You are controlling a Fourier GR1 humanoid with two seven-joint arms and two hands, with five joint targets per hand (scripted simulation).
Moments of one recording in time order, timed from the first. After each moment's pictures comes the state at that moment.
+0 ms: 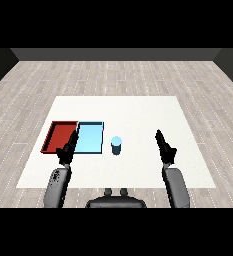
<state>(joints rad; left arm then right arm) -0.02 0.10 -0.02 -1.56 0.01 0.01 -0.02 -0.02 -0.11 0.02 -1.58 0.01 -0.02 -0.01</state>
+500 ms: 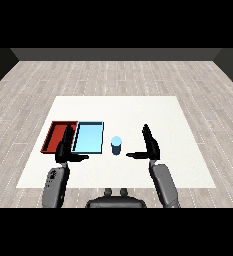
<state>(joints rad) -0.03 0.08 0.02 -1.65 0.06 -0.03 -0.18 -0.11 -0.01 0.15 -1.58 -0.02 -0.12 -0.08</state>
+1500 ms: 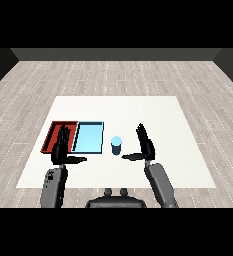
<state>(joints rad) -0.02 0.08 0.07 -1.64 0.10 -0.10 -0.38 -0.13 0.00 0.23 -1.55 -0.13 -0.12 -0.20</state>
